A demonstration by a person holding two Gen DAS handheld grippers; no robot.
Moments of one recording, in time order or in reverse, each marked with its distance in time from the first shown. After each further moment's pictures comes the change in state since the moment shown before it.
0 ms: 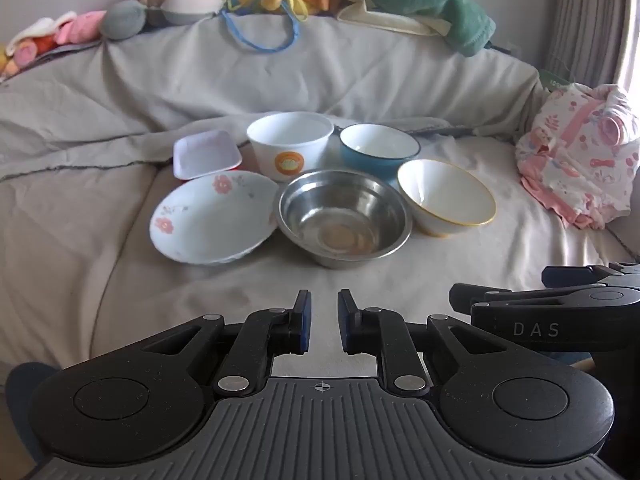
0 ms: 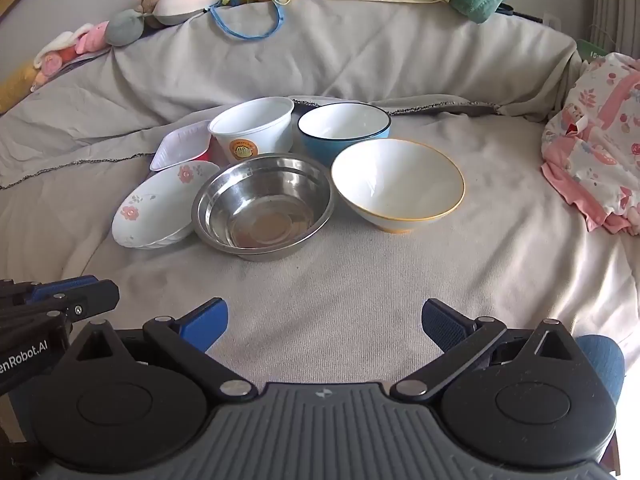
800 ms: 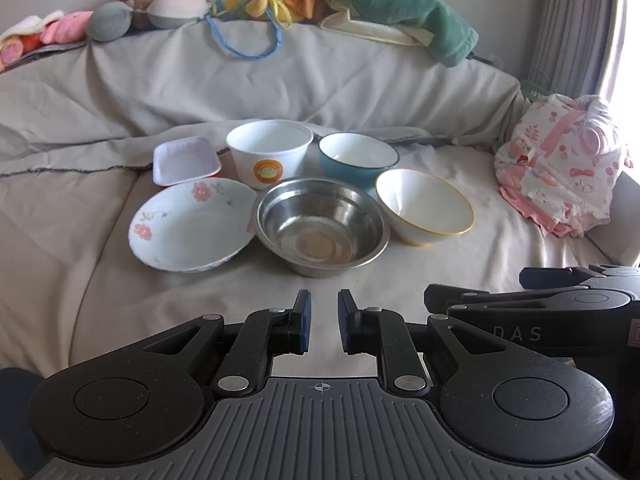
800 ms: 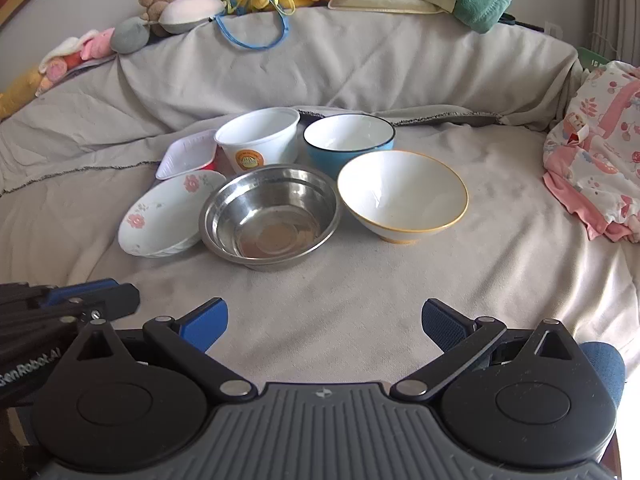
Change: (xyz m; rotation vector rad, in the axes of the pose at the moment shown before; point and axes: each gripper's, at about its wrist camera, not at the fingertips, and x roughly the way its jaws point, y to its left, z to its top) left arm -0.001 0.000 0.002 -0.016 -0.016 -0.078; right arm -0.007 0.004 0.002 -0.003 -0.028 0.012
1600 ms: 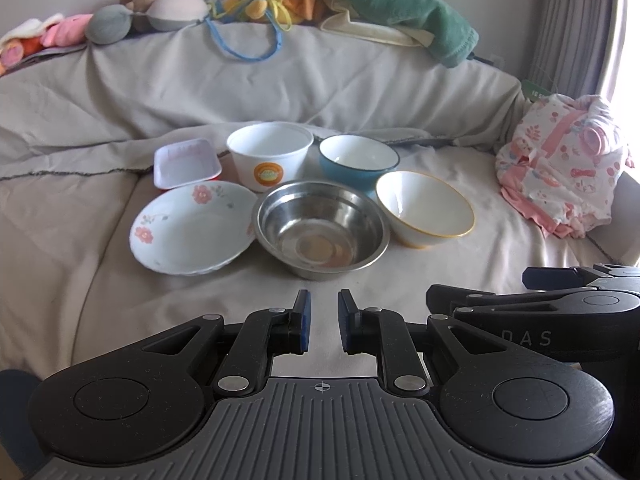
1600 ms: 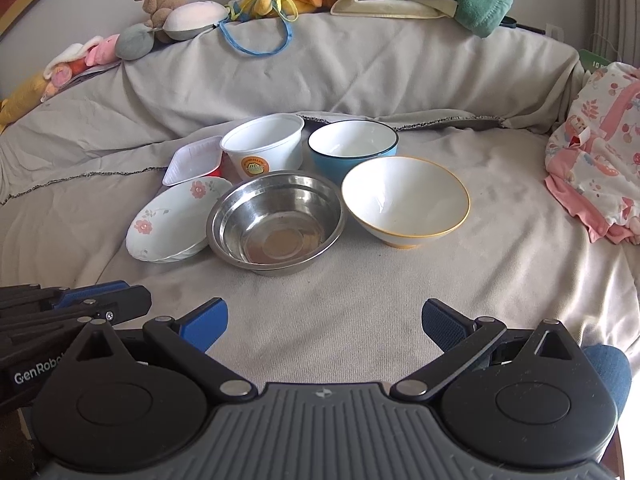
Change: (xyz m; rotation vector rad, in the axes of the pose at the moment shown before) left arm 0.000 0.000 0.002 -0.001 -0.006 0.001; right arm -0.005 0.000 0.000 0.001 -0.012 0.013
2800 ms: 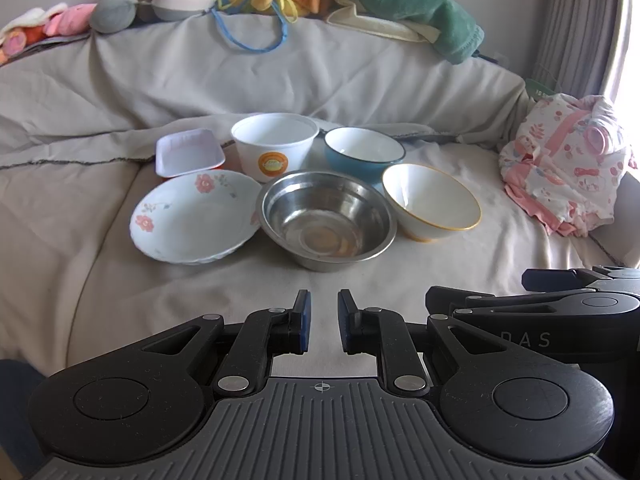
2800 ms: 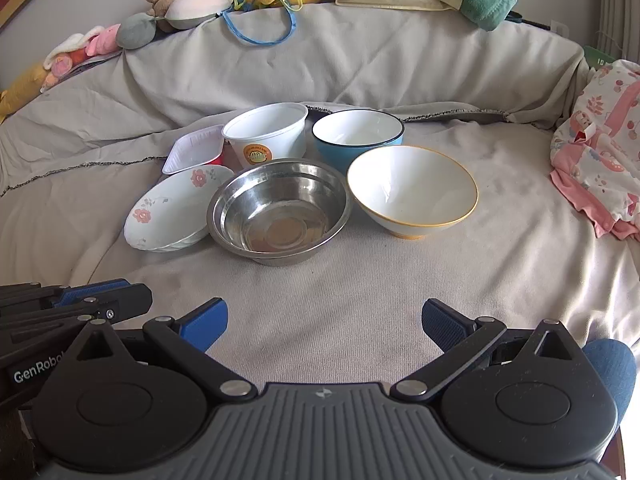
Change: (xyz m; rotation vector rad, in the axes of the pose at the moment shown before) left arm 0.007 0.007 -0.010 -0.014 0.010 0.000; right arm 0.010 0.006 -0.005 -0.012 0.019 -0.006
